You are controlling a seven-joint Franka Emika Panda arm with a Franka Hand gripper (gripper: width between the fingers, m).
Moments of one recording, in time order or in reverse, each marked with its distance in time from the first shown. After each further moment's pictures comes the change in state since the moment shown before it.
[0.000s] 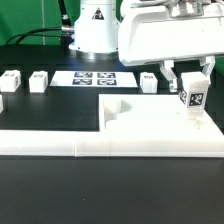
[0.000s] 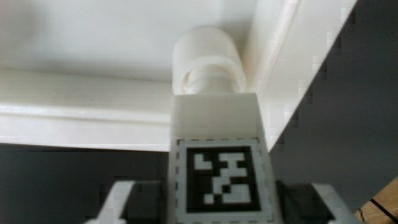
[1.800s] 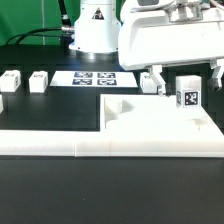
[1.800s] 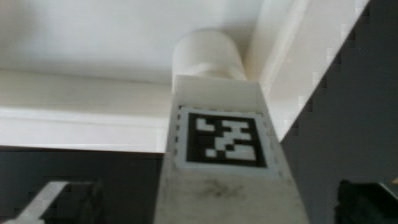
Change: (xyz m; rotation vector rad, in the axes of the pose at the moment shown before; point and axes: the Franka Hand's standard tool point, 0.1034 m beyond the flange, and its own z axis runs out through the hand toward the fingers) arm 0.002 0.000 0.003 -0.005 0.038 0.000
